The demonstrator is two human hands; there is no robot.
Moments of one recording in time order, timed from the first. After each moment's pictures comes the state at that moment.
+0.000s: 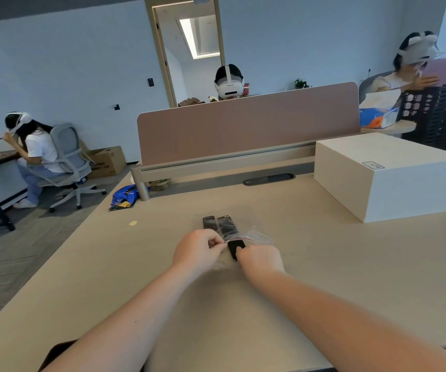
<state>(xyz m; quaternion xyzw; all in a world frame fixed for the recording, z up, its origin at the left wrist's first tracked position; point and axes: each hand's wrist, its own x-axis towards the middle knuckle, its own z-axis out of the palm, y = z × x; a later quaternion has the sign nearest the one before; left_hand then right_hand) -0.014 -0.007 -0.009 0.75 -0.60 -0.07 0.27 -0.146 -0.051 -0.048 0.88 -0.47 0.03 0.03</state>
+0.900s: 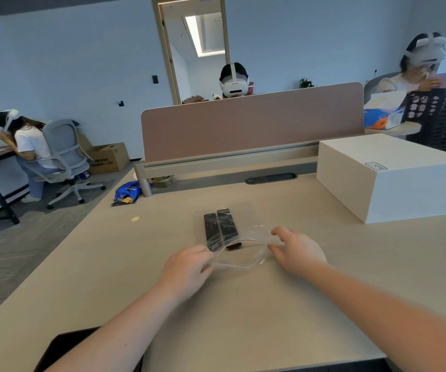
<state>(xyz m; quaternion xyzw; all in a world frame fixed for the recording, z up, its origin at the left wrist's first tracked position) 0.016 0.021 -0.045 0.65 -0.74 0.08 0.15 -0.218 -0.081 -0.055 0.81 -0.55 0.19 -0.11</state>
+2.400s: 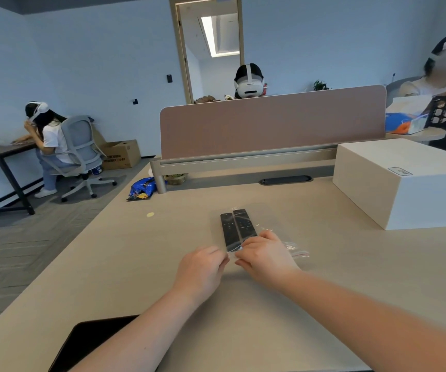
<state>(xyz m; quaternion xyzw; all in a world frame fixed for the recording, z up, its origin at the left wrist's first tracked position) 0.018 0.030 -0.052 0.65 -0.71 0.21 0.19 -0.138 -0.055 -0.057 0.92 -0.28 0.22 0.16</state>
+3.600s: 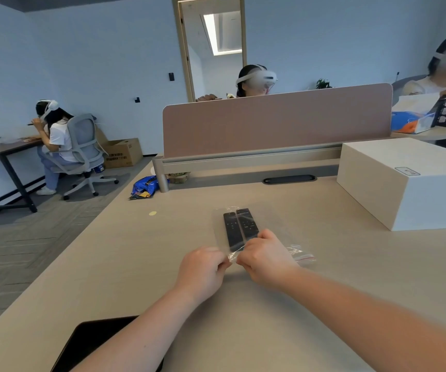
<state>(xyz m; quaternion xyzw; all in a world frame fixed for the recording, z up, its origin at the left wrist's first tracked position) 0.021 0.030 -0.052 0.67 -0.70 0.08 0.23 -0.128 -0.061 -0.060 0.94 -0.25 0.13 0.20</state>
